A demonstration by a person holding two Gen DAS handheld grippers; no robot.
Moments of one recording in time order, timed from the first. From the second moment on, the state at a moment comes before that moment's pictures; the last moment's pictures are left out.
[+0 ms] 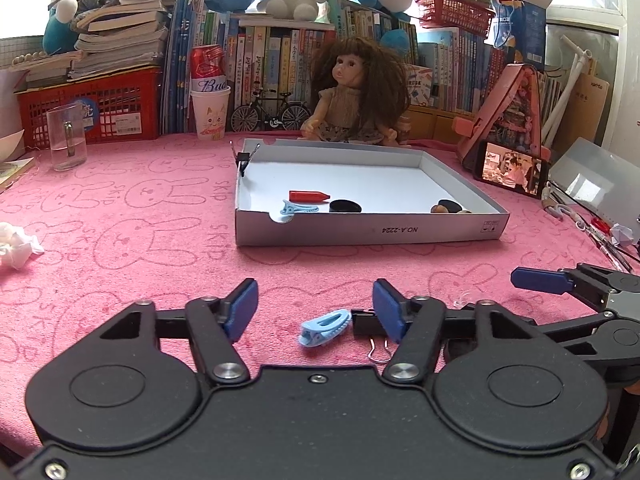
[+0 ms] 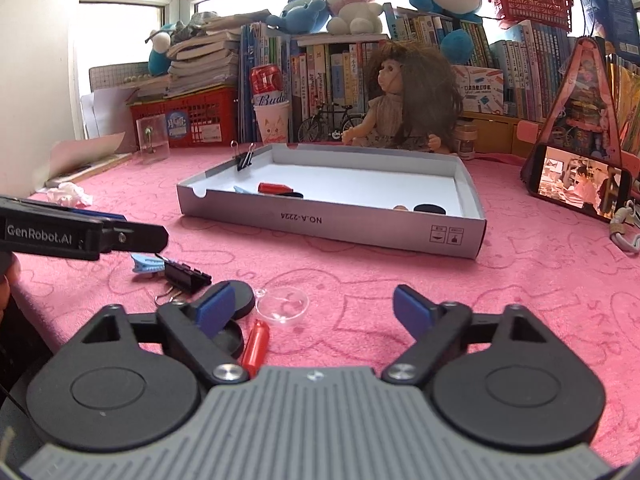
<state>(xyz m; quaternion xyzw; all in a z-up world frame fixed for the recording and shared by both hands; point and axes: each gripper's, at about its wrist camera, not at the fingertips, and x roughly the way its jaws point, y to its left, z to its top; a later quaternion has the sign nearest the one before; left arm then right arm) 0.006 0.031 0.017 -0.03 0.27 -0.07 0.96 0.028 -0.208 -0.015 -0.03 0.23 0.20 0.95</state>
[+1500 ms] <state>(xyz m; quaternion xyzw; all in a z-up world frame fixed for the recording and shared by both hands) 0.016 0.024 0.002 -0.02 0.29 -0.05 0.96 0.025 -0.200 -0.016 -0.04 0.23 0.20 0.95</state>
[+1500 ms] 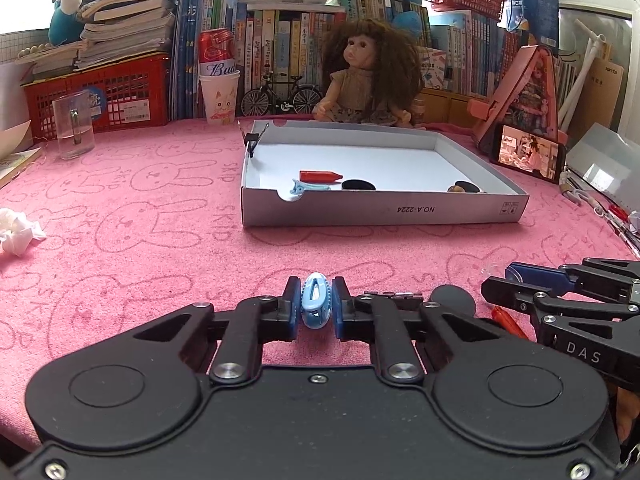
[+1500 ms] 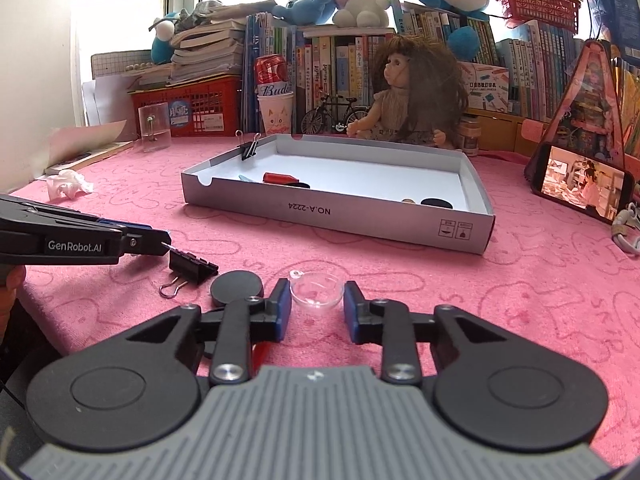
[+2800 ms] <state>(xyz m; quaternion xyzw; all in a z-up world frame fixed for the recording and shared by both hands) 0.137 0.018 0.057 -0.06 0.26 -0.05 0.96 0.127 -0.241 0.024 0.02 0.23 0.09 0.97</state>
